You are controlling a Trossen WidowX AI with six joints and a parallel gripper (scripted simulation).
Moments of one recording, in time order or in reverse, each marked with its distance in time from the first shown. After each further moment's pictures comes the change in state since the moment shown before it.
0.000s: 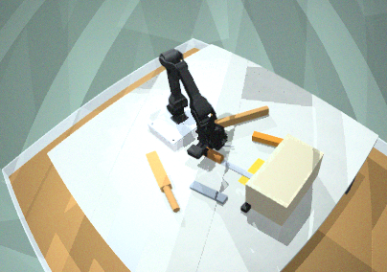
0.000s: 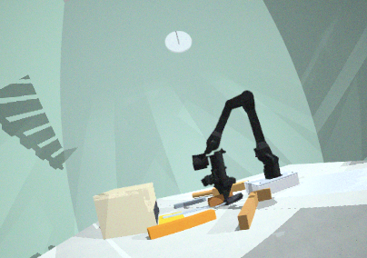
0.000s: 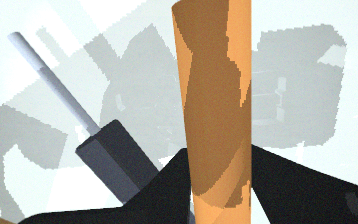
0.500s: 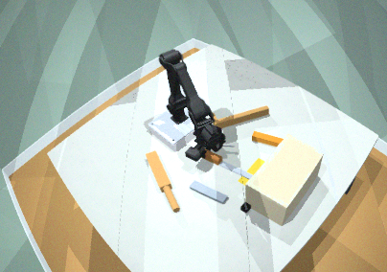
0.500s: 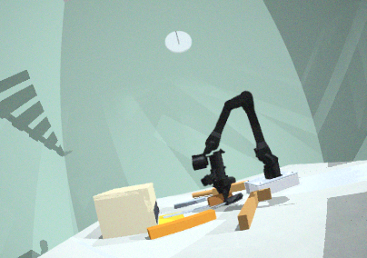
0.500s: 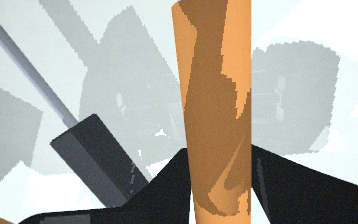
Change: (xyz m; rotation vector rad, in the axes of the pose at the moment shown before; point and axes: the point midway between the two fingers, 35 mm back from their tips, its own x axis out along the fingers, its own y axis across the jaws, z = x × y) arm -0.001 -0.013 -0.002 -0.043 0.003 0.000
